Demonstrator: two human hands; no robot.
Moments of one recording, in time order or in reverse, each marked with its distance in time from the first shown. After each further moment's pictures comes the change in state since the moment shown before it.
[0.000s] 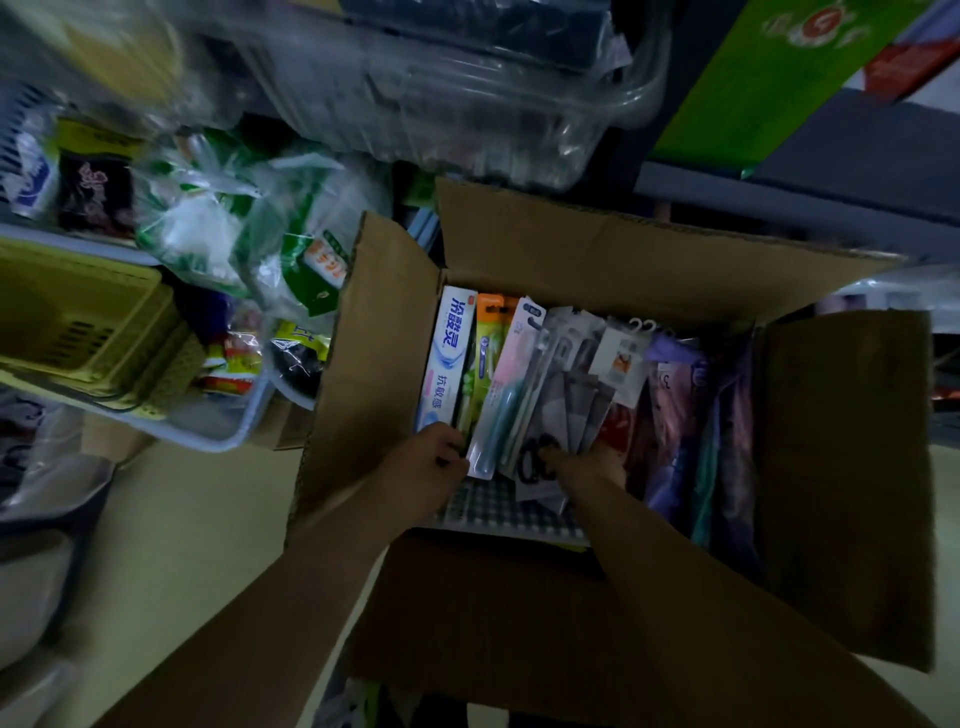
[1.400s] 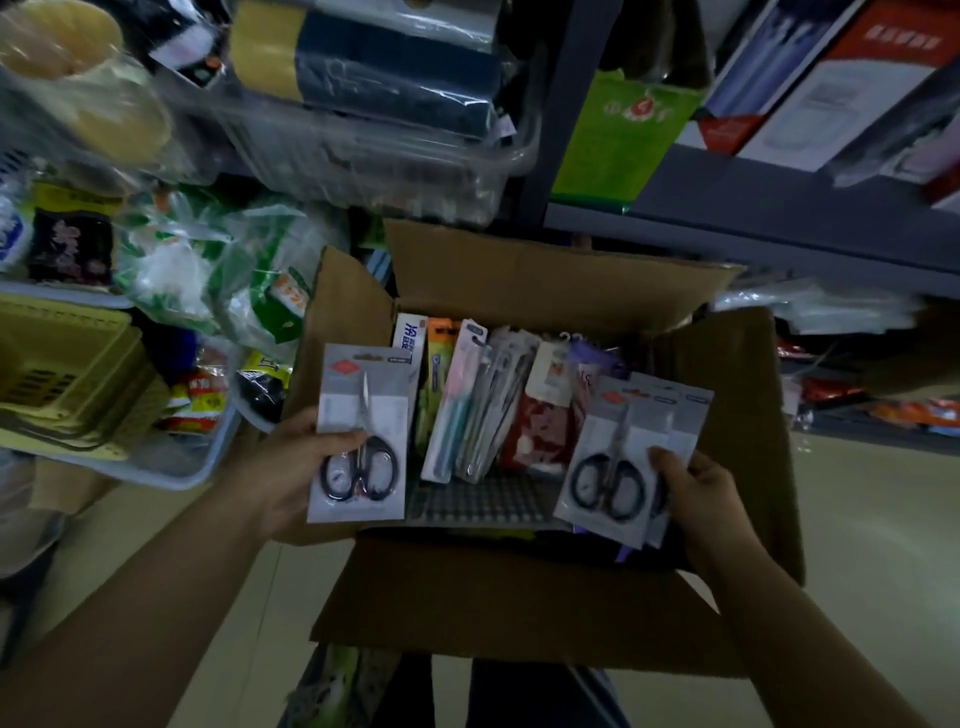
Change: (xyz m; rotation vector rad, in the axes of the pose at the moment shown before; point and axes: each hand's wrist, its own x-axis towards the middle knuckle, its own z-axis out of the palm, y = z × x) left_hand -0.062 0.026 -0.057 -0.597 0.025 -0.058; right_hand -0.090 0.045 -0.150 0.508 0.038 -0.240
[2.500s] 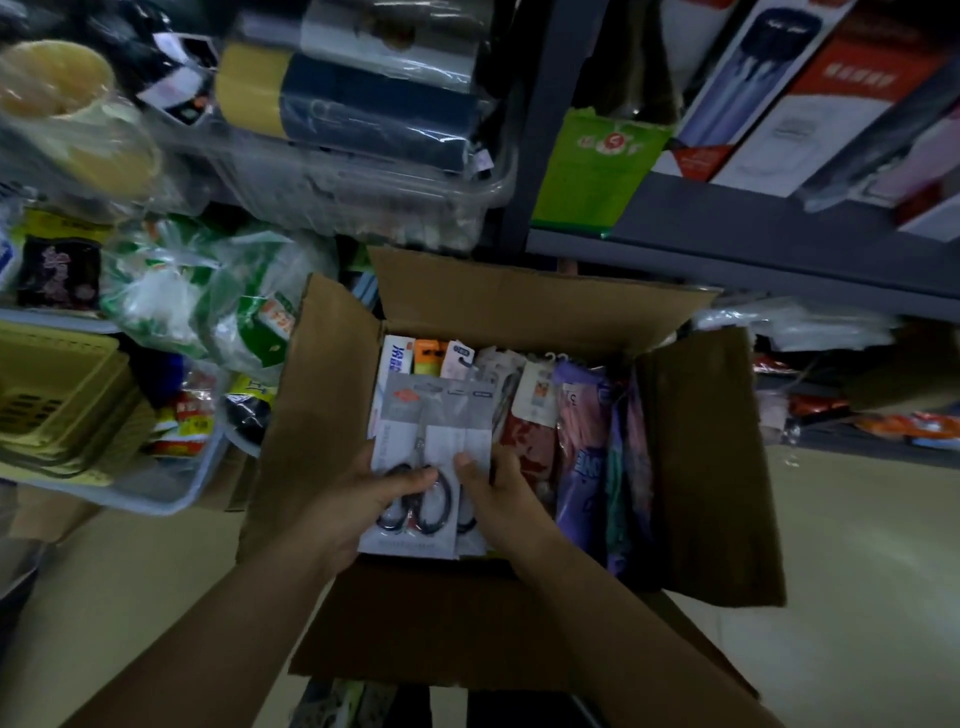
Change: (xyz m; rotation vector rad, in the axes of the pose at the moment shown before) left_hand 0.000 -0.018 0.060 0.016 -0.097 0.009; right_hand -0.027 0.002 0.122 -0.115 -0.463 -0.106
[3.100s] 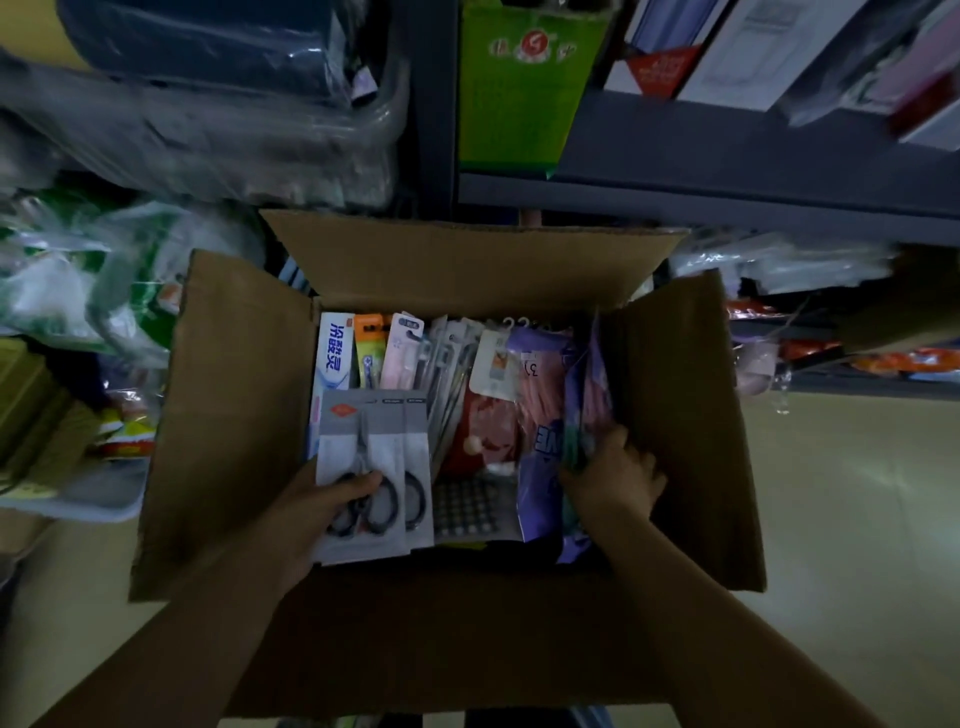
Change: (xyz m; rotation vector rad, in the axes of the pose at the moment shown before) left_hand 0.041 -0.035 0.009 0.043 0.067 -0.068; right_hand 0.045 0.069 -0.138 -0.938 0.534 0.353
